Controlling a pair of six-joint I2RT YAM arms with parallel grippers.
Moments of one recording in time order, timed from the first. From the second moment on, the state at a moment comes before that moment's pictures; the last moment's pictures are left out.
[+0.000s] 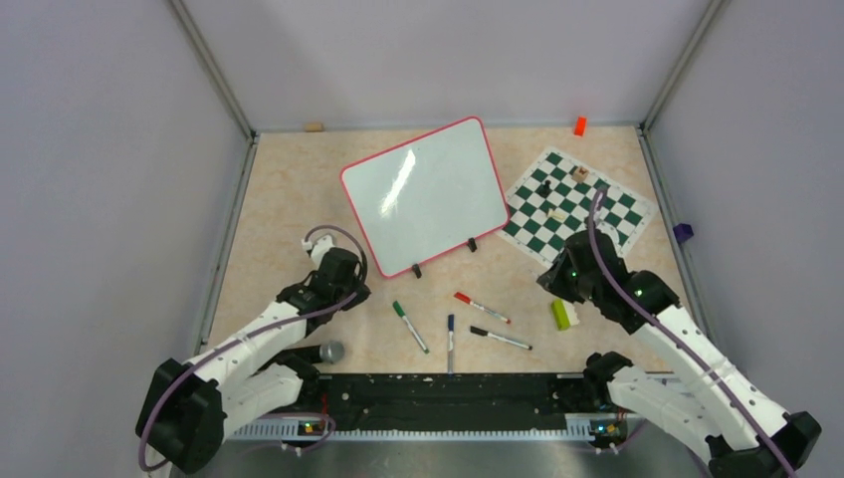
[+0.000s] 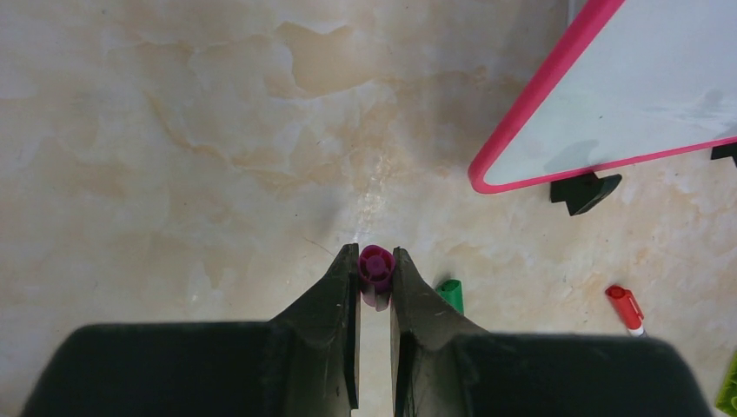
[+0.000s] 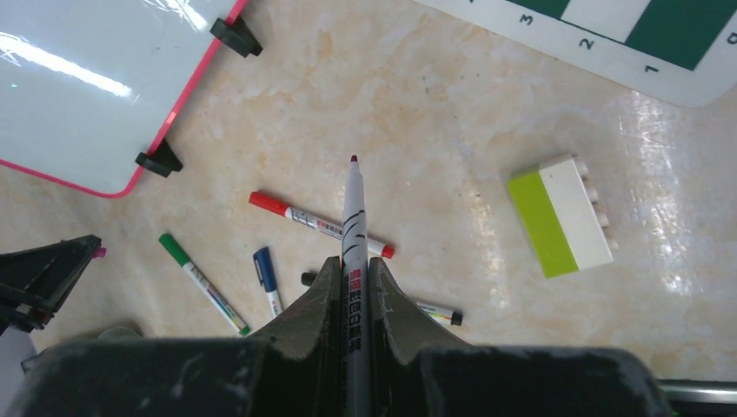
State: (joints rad) left arm -0.52 0.97 0.47 -0.36 -0.25 -0.92; right arm 0.55 0.76 0.77 -0.82 0.19 0.87
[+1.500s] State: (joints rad) left arm -0.52 0.80 0.58 -0.60 -0.19 -0.81; right arm 0.55 0.92 0.82 -0.95 0.12 0.76
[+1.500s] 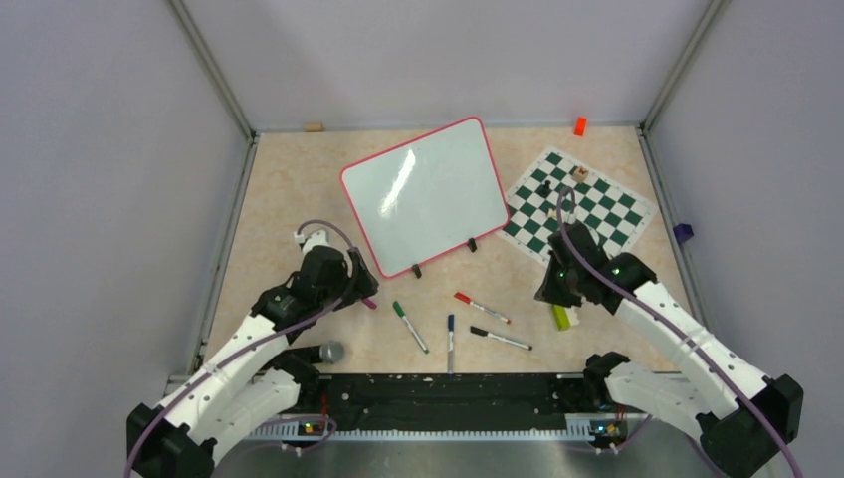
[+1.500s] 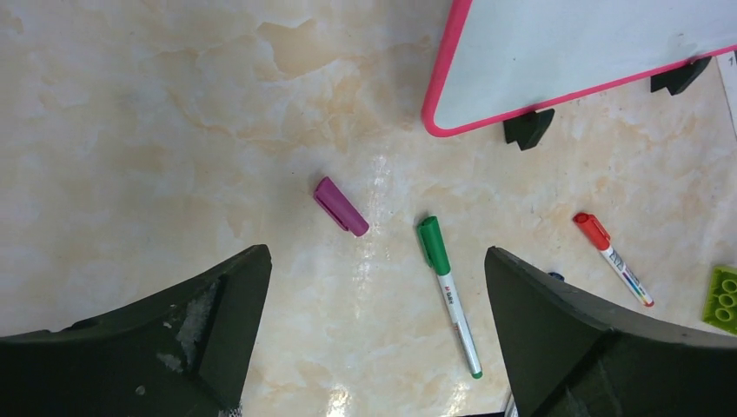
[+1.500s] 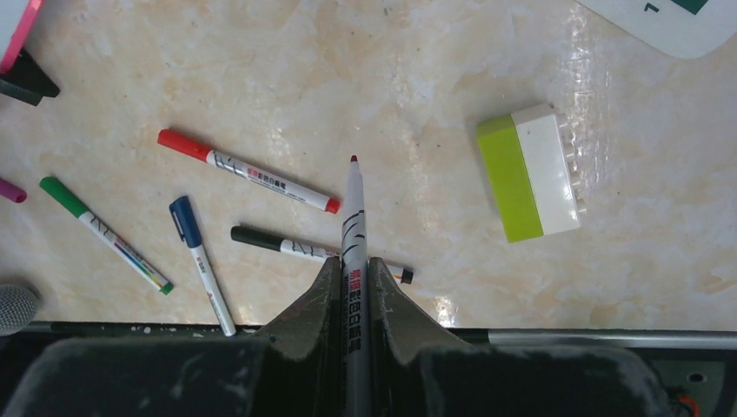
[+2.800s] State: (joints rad) left arm -0.50 0.56 0.39 -0.23 -0.10 -0.63; right arm 0.37 1.02 0.91 -0.52 0.05 0.50
